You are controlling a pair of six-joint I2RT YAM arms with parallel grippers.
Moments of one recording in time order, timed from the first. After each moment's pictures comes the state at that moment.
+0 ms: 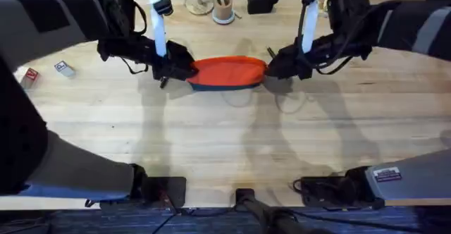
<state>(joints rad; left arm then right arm) 0.08 1.68 1.03 -0.77 0.84 1.26 0.11 1.66 1.01 -0.61 -0.78 -0.81</state>
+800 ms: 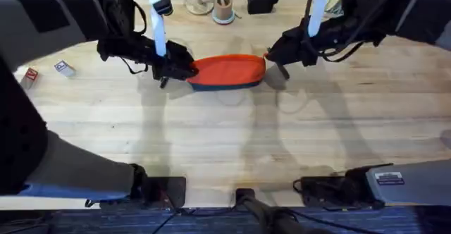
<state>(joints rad) 0.08 1.68 1.03 -0.77 0.84 1.26 0.12 1.58 1.10 -0.64 -0.75 -0.77</state>
